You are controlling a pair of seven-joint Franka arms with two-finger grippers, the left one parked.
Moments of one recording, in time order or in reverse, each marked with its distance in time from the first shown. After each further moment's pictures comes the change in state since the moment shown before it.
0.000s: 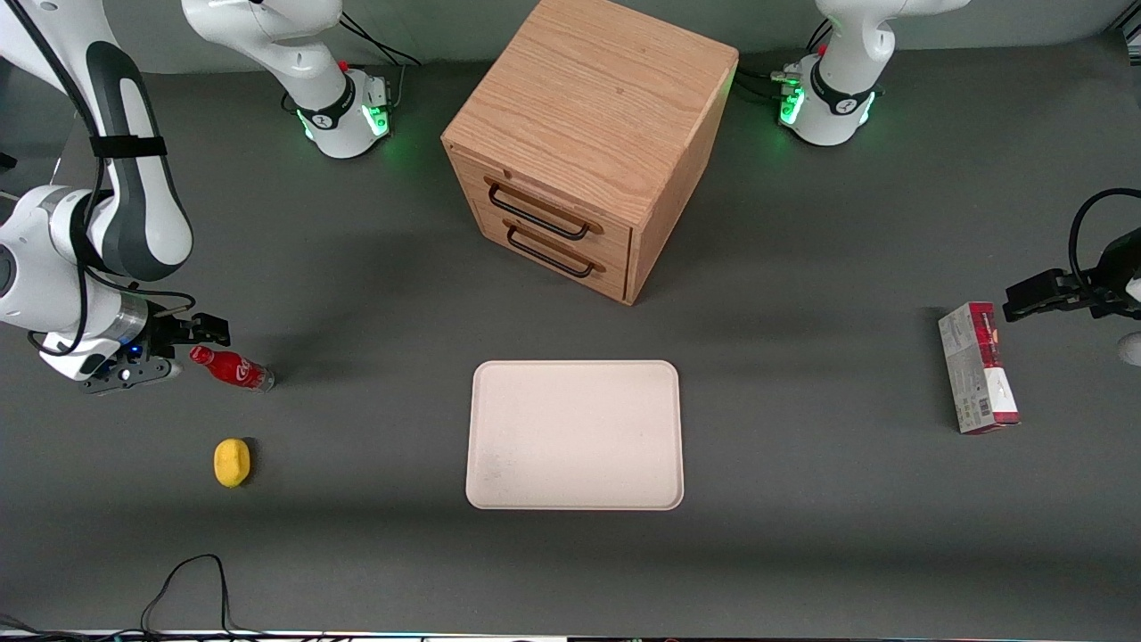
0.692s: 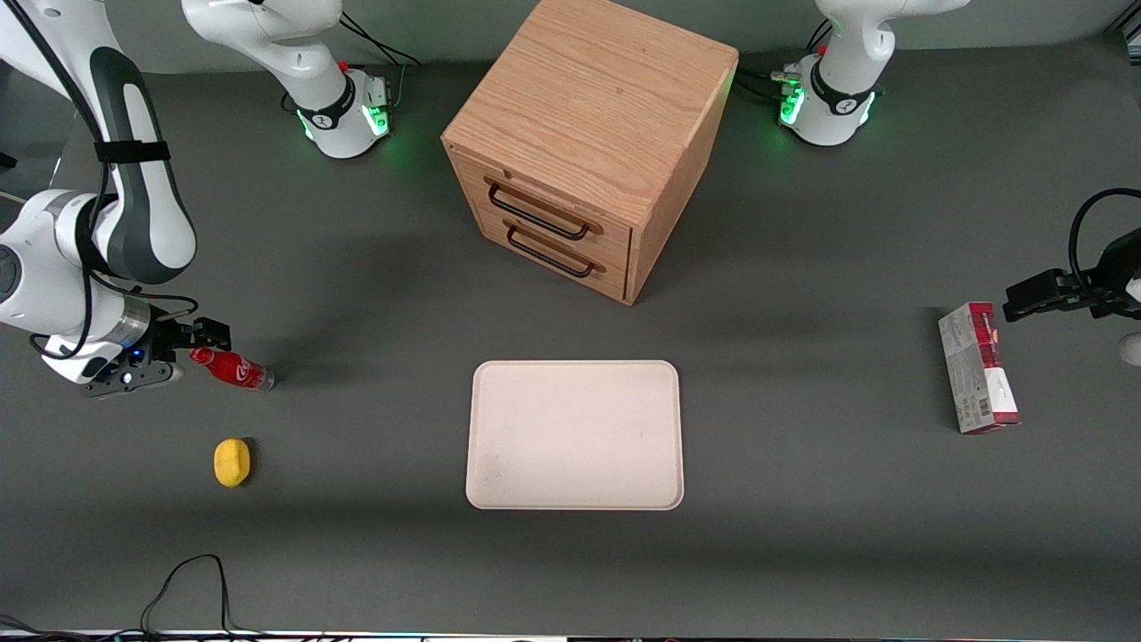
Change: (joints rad) arm 0.001 0.019 0.002 0.001 0.002 0.037 0.000
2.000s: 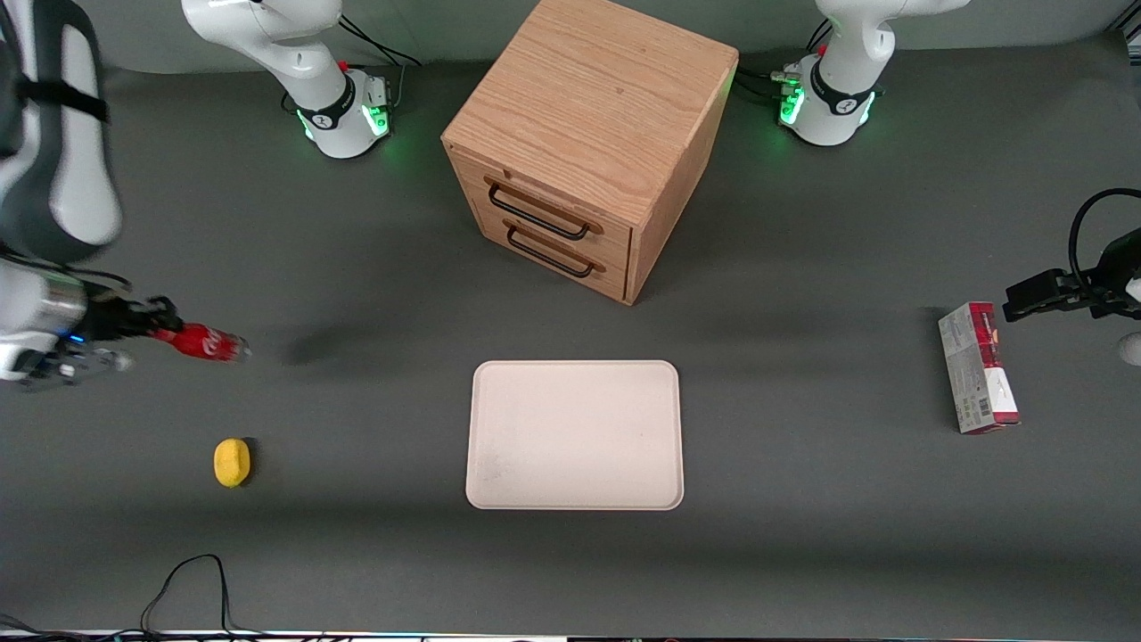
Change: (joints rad) arm 0.005 -0.050 0.017 0.413 0.007 -0.607 0.001
